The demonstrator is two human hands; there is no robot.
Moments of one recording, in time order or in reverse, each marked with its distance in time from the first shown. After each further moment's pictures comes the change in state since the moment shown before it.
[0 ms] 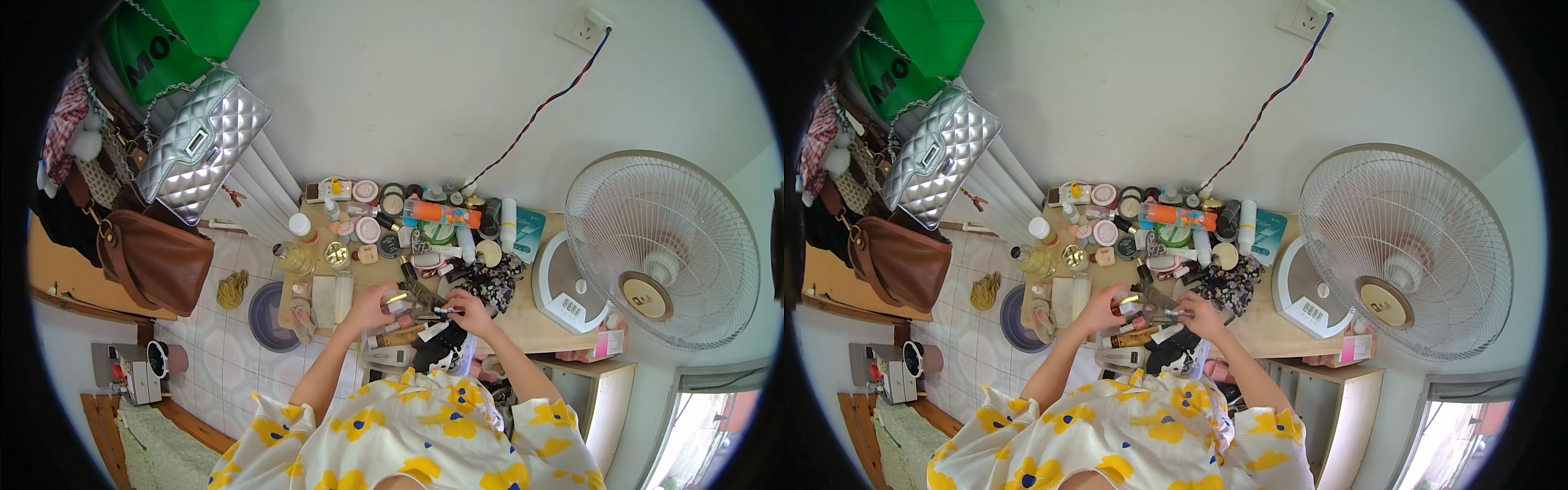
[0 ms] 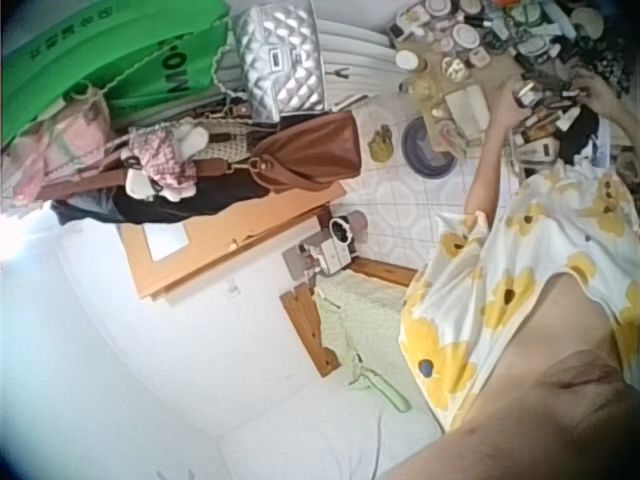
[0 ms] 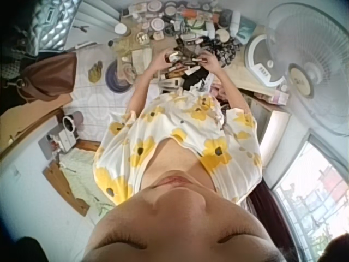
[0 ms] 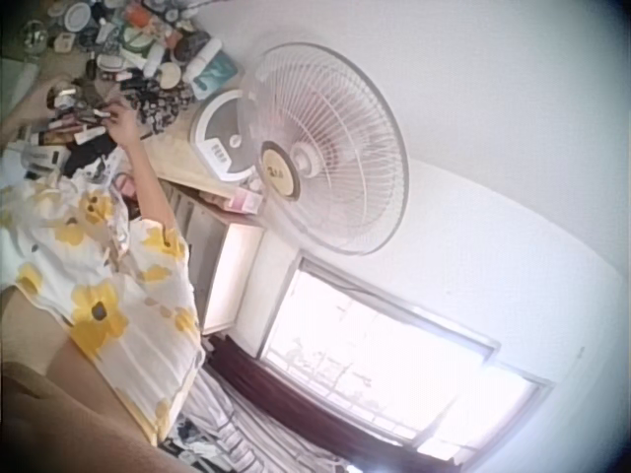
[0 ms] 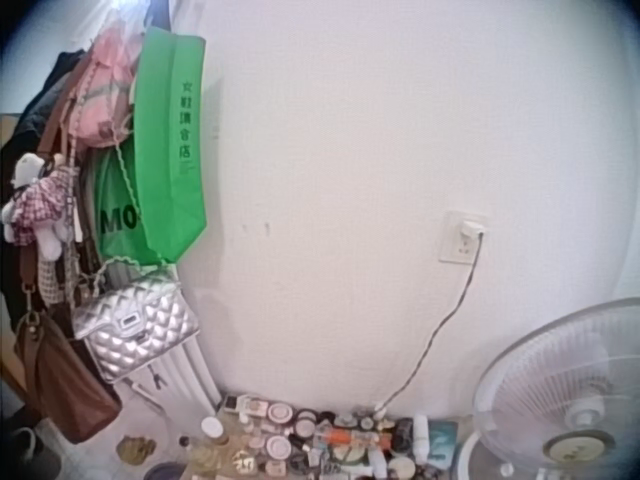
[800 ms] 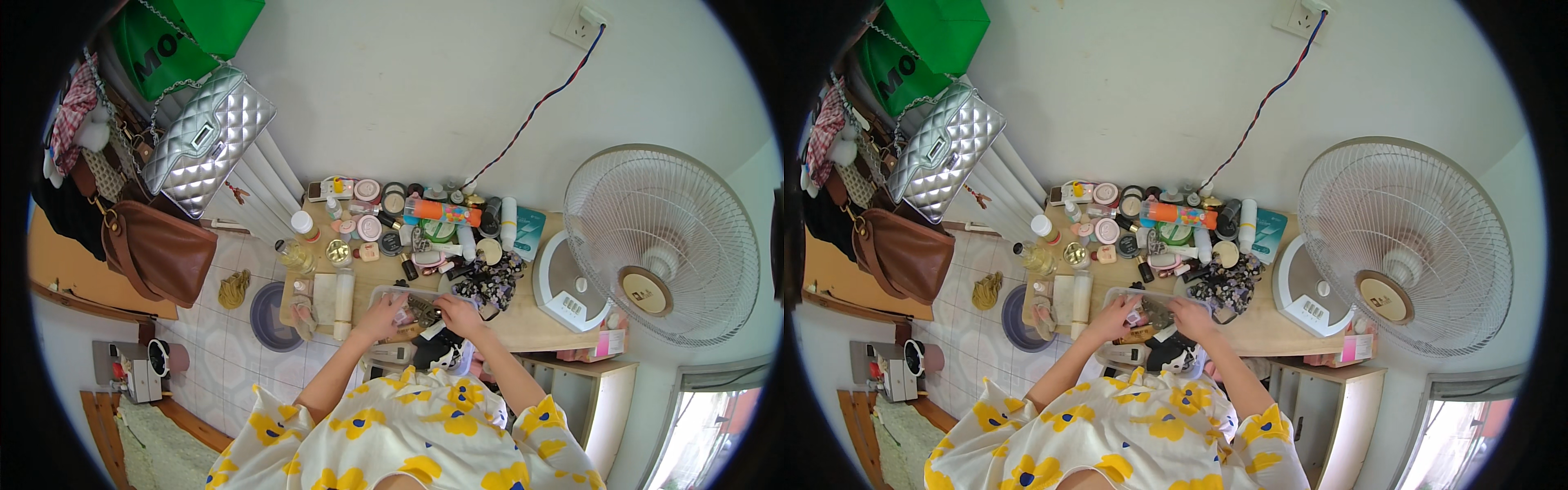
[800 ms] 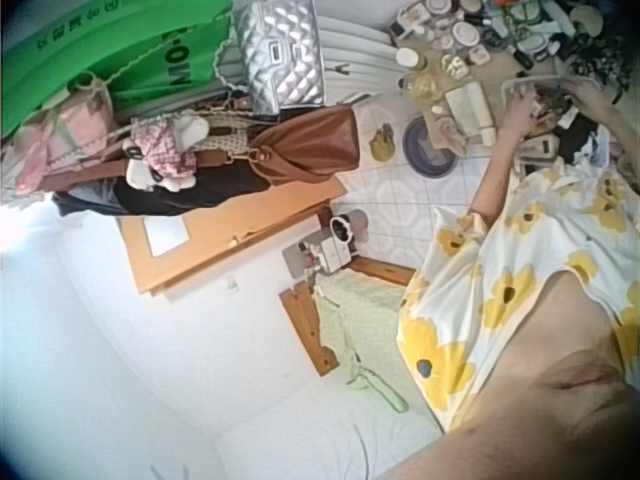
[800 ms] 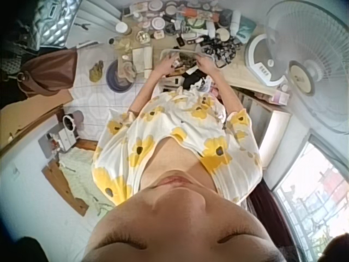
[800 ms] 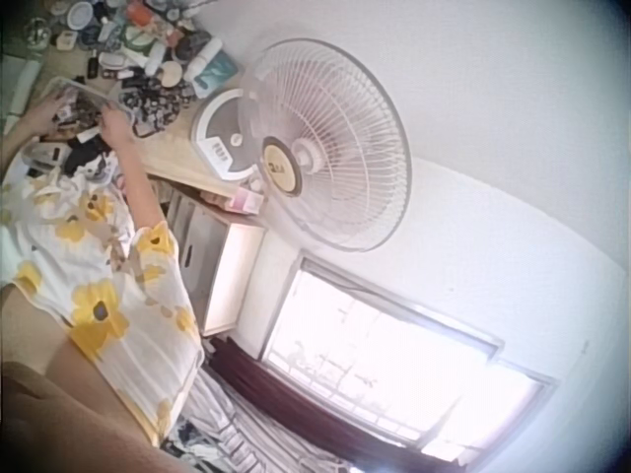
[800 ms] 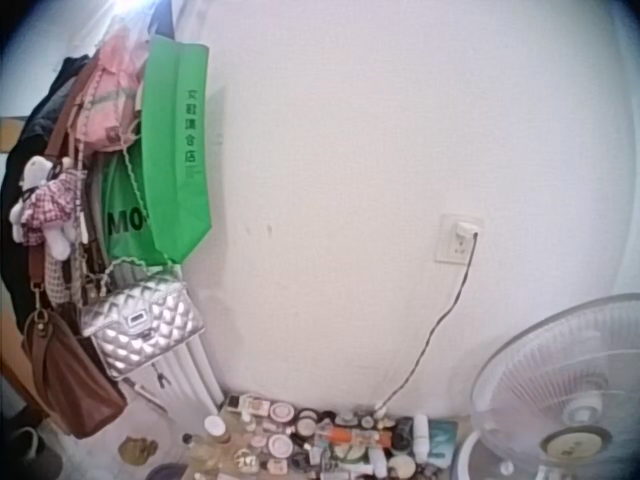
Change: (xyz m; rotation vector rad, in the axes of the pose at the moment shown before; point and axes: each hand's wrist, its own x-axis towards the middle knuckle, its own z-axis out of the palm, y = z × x) left_hand -0.015 -0.020 0.037 0.435 -0.157 0.019; right_hand 0.000 0.016 0.028 -0.471 0.021 -0.165
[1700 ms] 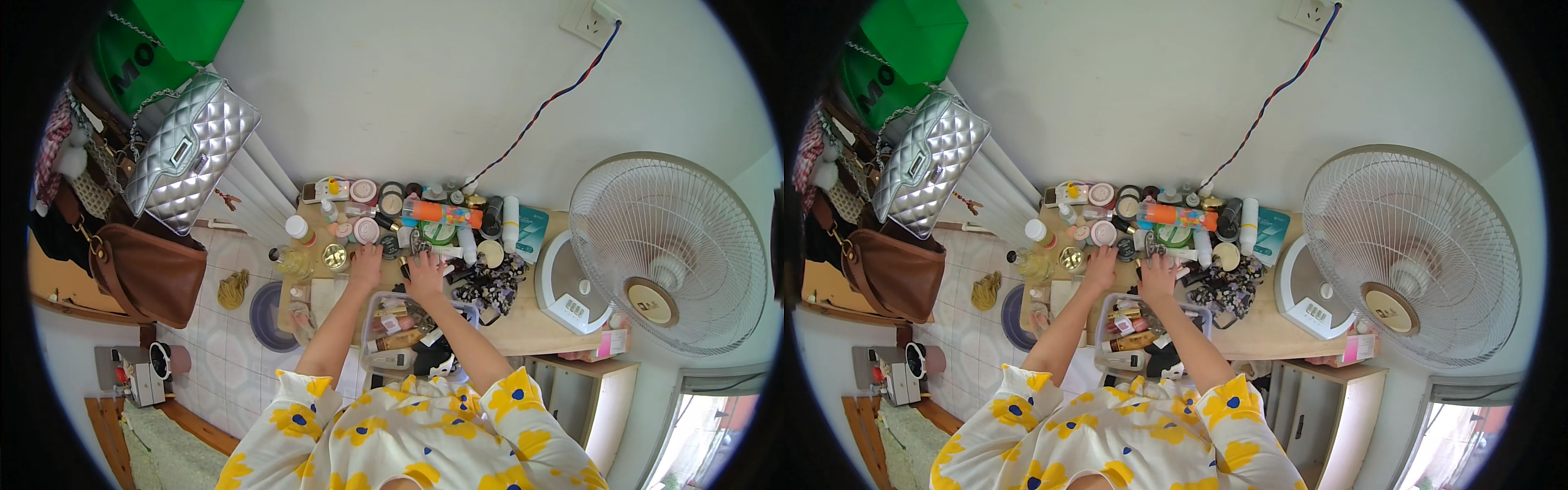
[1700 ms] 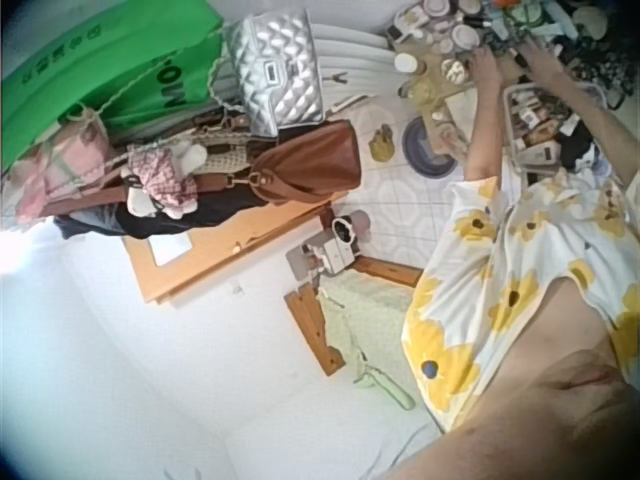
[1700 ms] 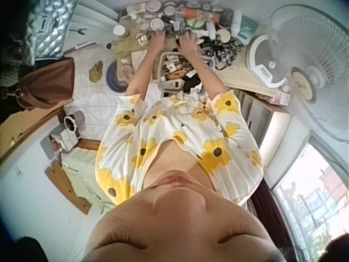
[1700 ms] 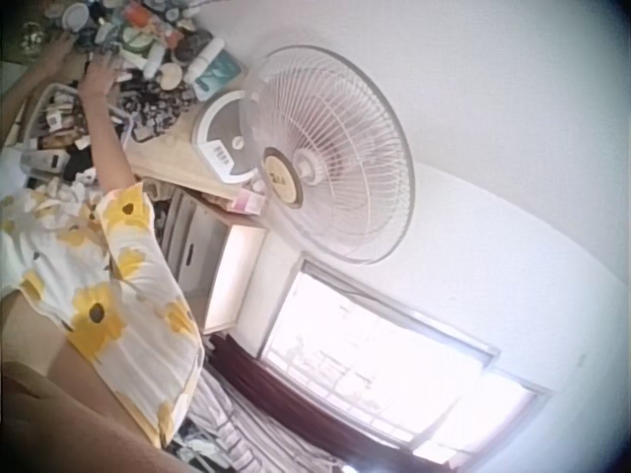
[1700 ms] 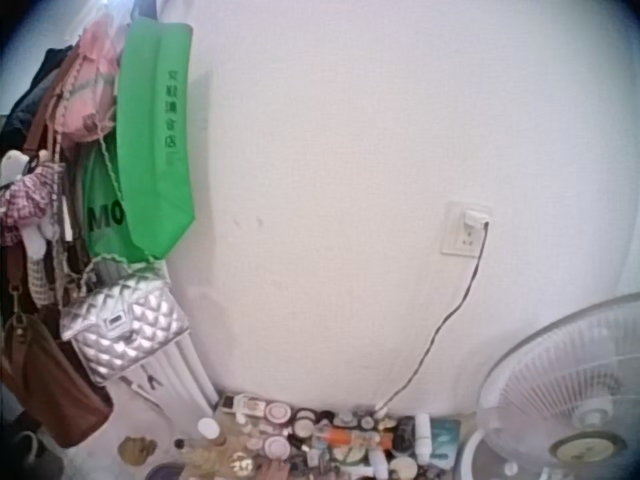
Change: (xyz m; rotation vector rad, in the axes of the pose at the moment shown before) left_hand 0.096 -0.069 -0.028 0.307 0.212 -0.263; right_hand 0.114 -0.017 0.043 -0.453 0.025 0.333
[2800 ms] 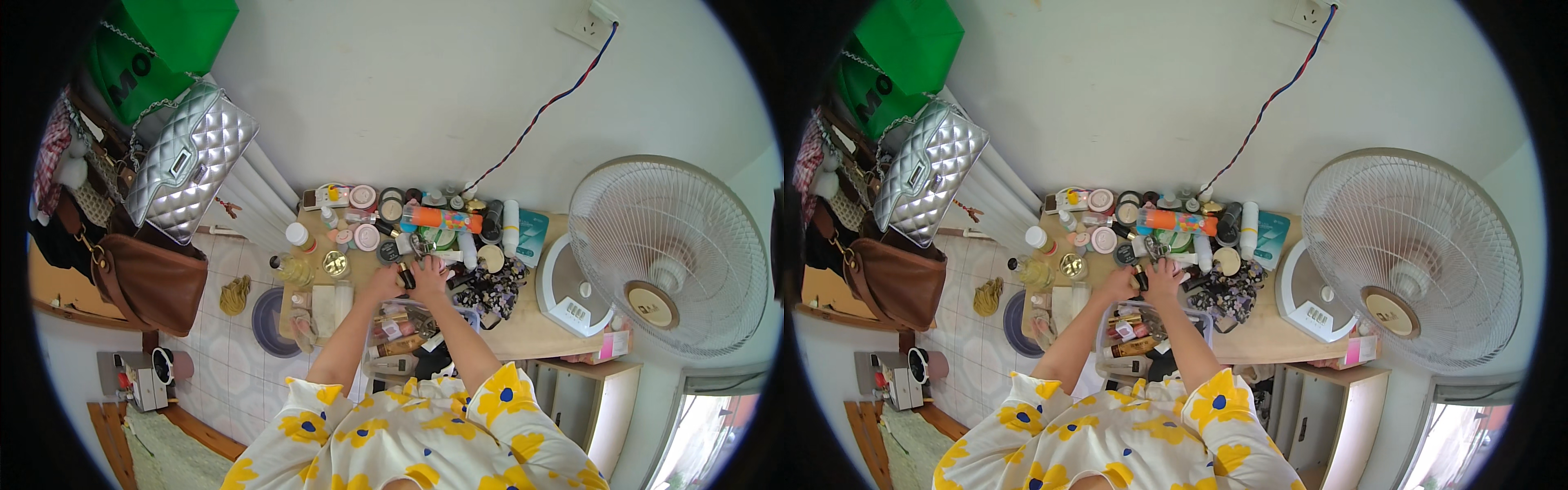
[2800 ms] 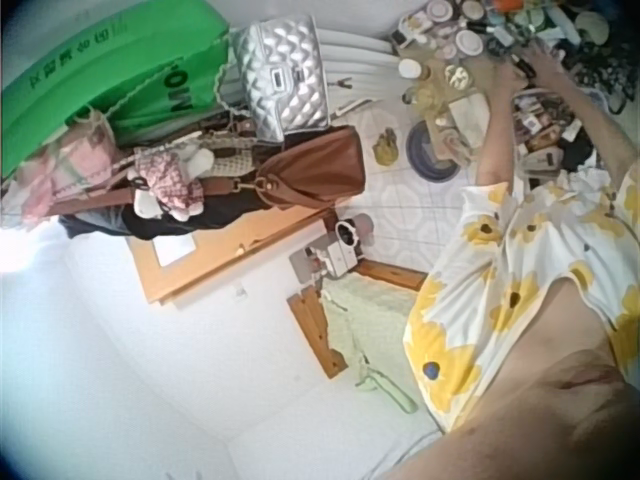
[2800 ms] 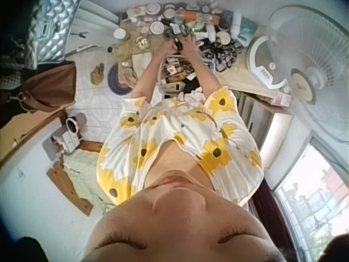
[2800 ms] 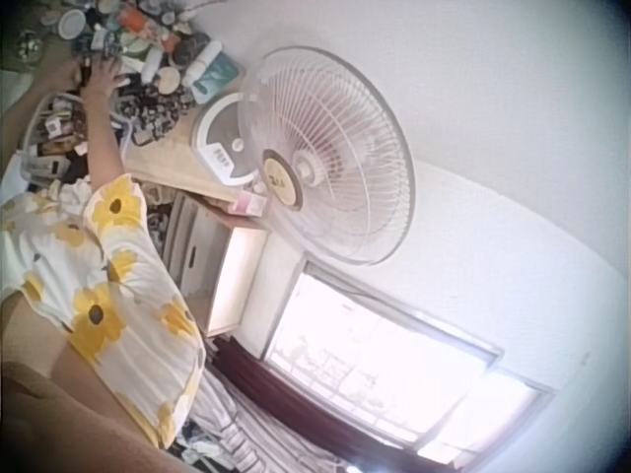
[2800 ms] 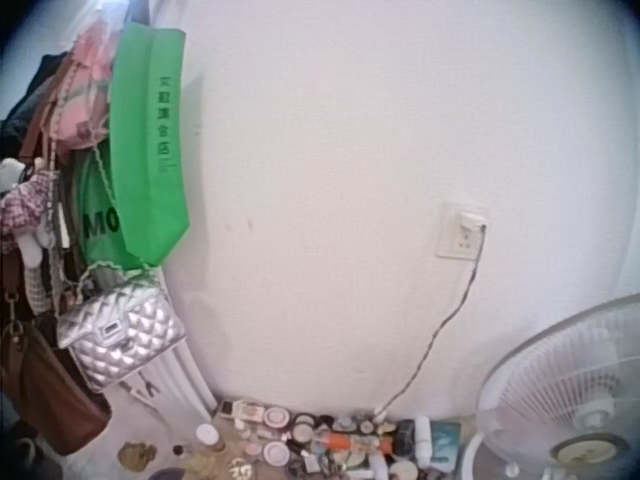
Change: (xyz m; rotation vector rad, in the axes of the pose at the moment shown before) left_hand 0.005 0.018 0.023 -0.346 -0.215 0.037; right_hand 0.012 0.009 0.009 -0.006 -0.224 0.117
